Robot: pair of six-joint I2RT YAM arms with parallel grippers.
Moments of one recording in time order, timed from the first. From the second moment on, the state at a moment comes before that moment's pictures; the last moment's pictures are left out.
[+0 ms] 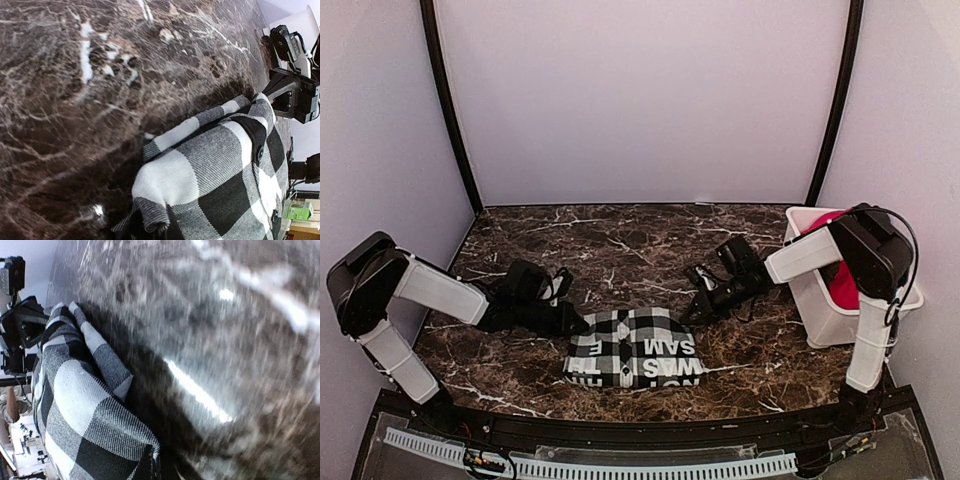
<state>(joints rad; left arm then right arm) -0.61 1.59 0.56 0.23 0.37 -0.65 0.57 1.94 0.97 -0.11 -0.78 0.34</state>
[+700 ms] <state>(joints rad) -0.44 1.46 0.77 0.02 0.24 -0.52 0.47 1.80 1.28 -0.34 -0.56 0.20</state>
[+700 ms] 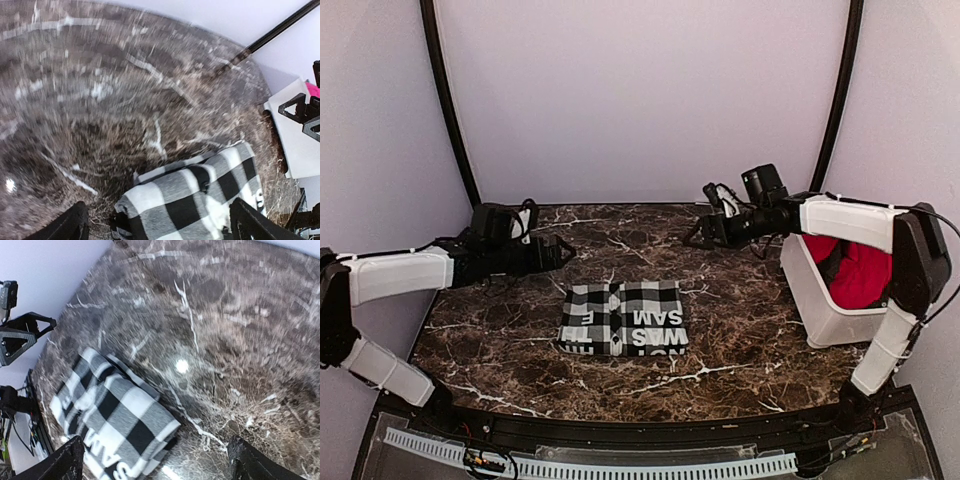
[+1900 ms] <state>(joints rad) -0.81 1.37 0.58 0.33 0.52 -0.92 0.84 1.76 0.83 0.49 -0.89 0.92</state>
